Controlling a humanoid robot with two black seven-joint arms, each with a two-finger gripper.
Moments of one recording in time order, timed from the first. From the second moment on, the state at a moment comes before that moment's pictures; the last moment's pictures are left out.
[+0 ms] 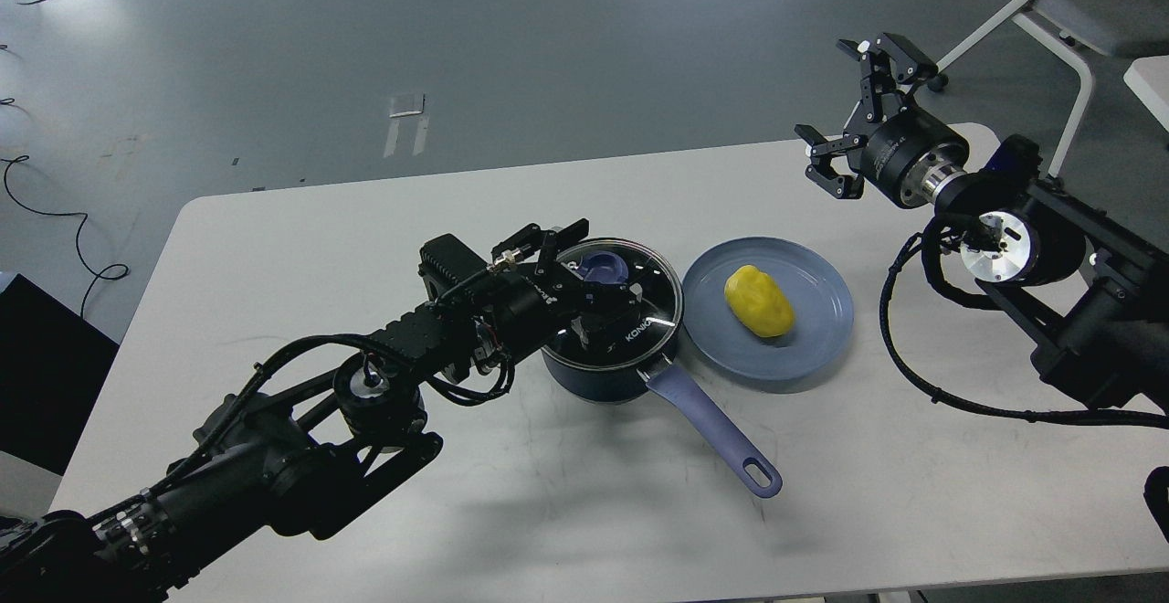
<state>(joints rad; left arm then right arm) -0.65 0.26 -0.49 -1.19 2.18 0.15 -0.16 0.67 -0.34 0.87 0.97 -0.22 0.06 0.08</state>
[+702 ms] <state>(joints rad) -0.62 0.25 -0.49 -1.17 2.18 0.16 -0.16 0.67 -0.34 0.87 0.97 -0.22 0.06 0.08</state>
